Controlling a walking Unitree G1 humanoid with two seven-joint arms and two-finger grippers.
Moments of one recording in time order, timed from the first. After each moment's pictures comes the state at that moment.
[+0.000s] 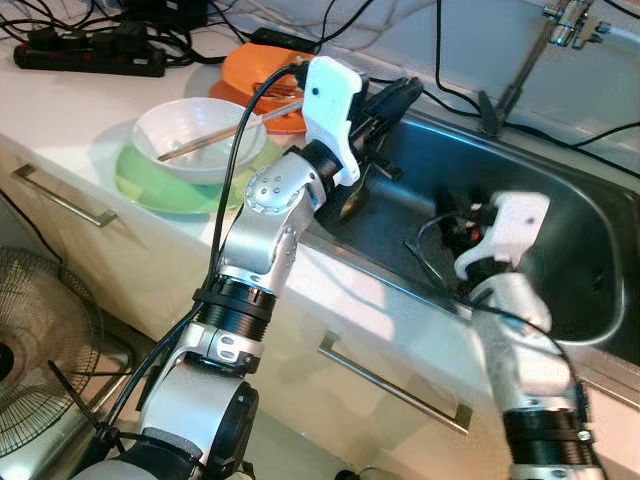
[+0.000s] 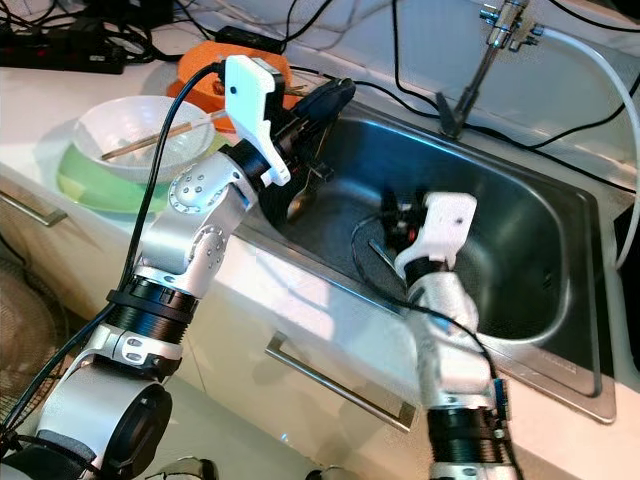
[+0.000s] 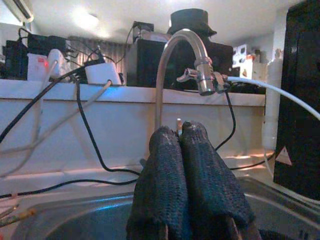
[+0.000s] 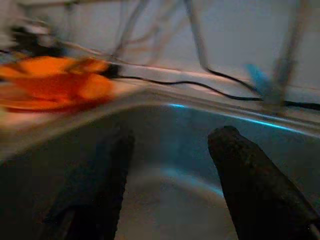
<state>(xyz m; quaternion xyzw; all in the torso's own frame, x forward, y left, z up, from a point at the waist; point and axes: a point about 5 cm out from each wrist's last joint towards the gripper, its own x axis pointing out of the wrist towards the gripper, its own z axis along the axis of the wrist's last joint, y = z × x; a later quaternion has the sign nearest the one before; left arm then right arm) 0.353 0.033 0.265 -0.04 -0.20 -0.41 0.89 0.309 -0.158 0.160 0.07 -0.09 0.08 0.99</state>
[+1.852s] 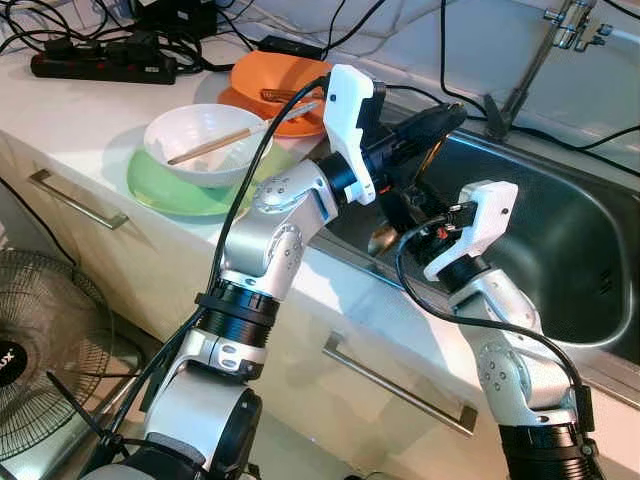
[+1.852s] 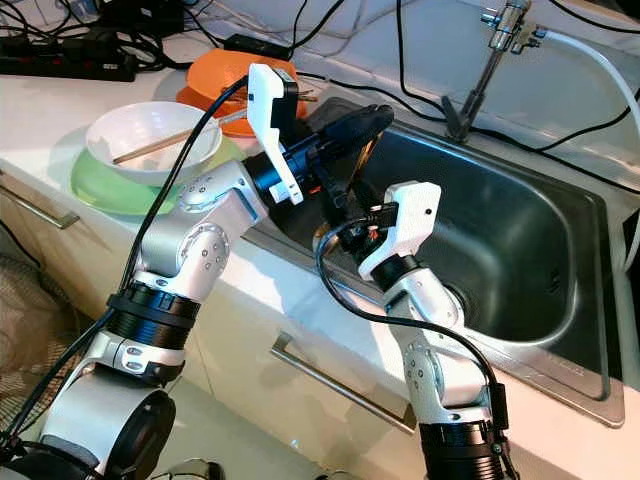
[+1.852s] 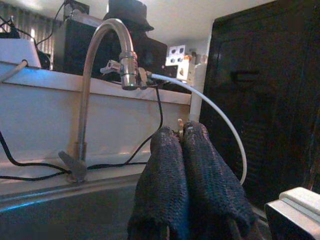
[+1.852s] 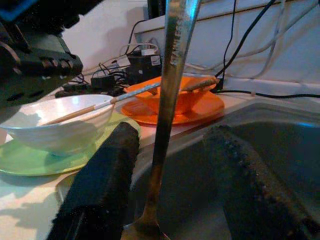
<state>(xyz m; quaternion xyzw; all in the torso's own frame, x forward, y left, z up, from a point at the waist) 0.334 0.013 0.263 -0.11 -0.14 -0.54 0.82 0.291 -0.118 0.177 0.12 -0.10 0.23 0.96</state>
